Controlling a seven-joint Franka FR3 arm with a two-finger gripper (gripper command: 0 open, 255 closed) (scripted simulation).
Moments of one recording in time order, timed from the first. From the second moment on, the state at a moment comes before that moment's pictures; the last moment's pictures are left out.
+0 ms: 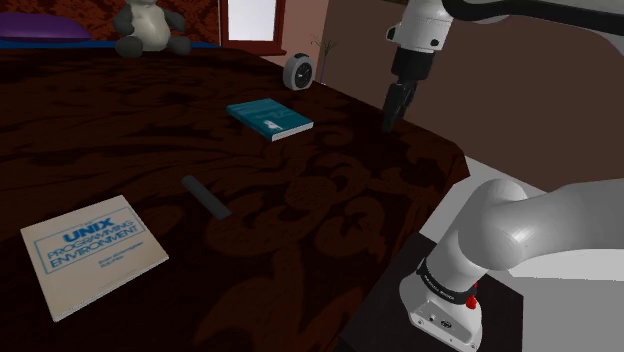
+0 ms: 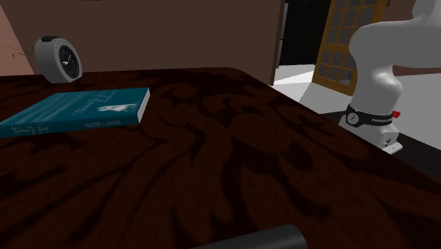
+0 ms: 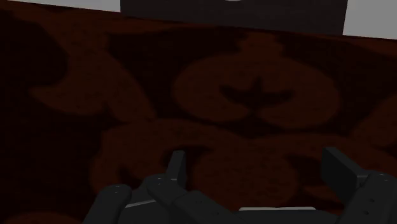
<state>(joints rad) -0.02 -0.83 -0.01 -2.39 -0.01 1.50 -0.12</state>
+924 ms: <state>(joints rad) 0.02 -0.54 0.17 -2.40 0.12 1.82 0.10</state>
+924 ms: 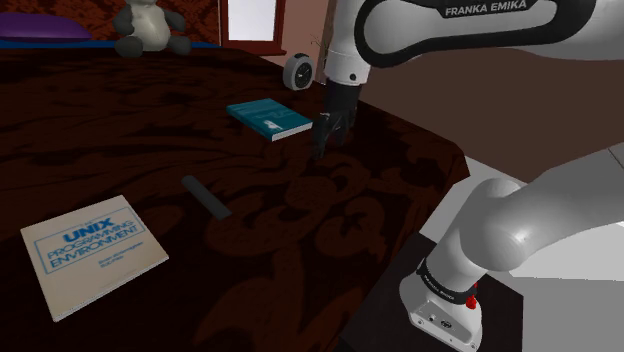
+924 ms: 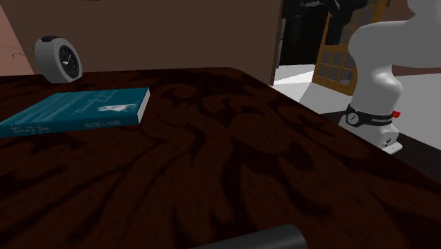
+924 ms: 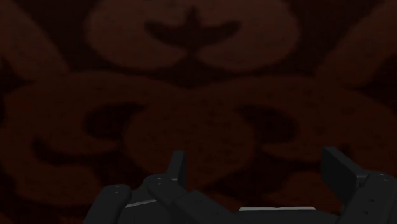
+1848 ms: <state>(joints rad) 0.05 -0.05 0.33 -2.17 0.09 2.12 0.38</state>
